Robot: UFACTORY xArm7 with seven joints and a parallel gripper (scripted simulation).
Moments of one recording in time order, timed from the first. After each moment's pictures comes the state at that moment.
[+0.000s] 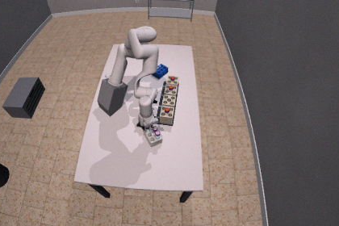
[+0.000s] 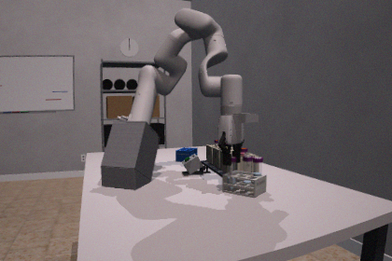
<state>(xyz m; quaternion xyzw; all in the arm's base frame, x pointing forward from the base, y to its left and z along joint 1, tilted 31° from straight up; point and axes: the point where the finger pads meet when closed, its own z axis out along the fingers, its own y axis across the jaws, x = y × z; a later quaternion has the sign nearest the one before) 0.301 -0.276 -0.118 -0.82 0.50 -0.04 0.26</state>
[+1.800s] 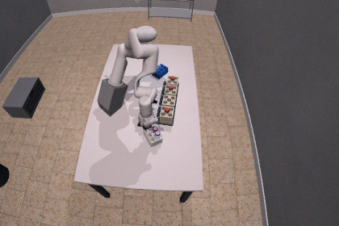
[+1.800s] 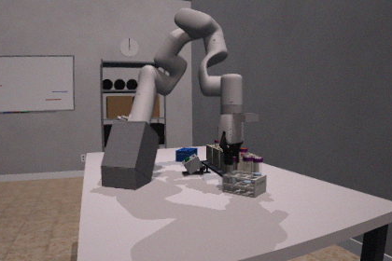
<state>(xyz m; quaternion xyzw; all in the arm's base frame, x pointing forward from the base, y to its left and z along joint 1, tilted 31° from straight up) 0.300 -0.277 -0.116 -0.82 0.50 -0.04 0.26</state>
